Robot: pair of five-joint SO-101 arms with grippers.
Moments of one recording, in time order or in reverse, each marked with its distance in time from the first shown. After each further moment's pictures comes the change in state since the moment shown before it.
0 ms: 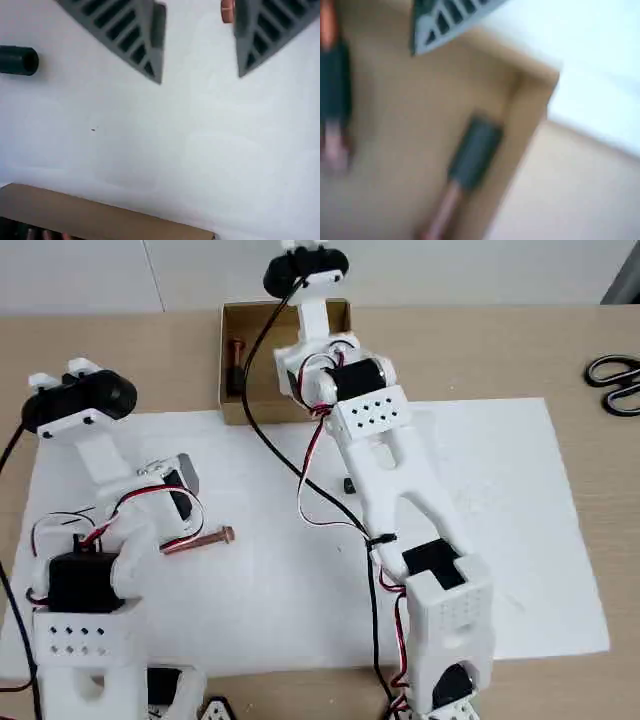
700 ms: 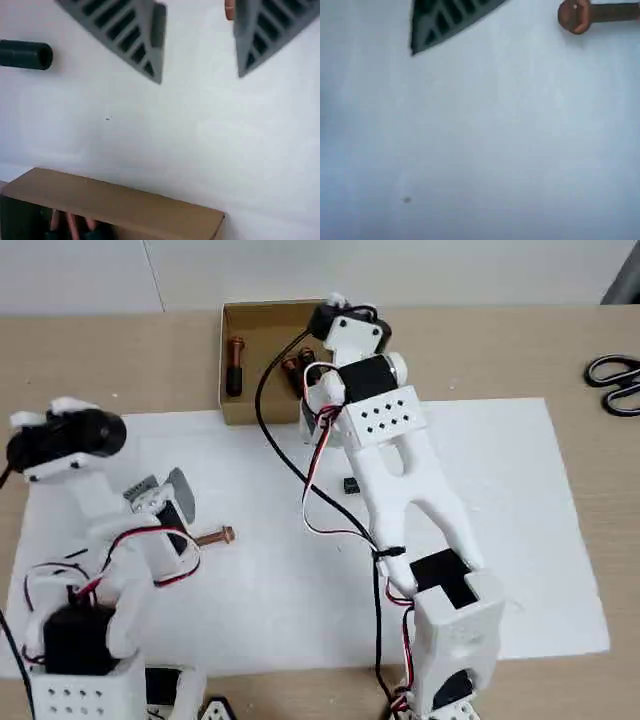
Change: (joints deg) left arm 0.0 -15.3 8.4 0.0 0.0; right arm -0.4 -5.2 0.0 36.0 -21.7
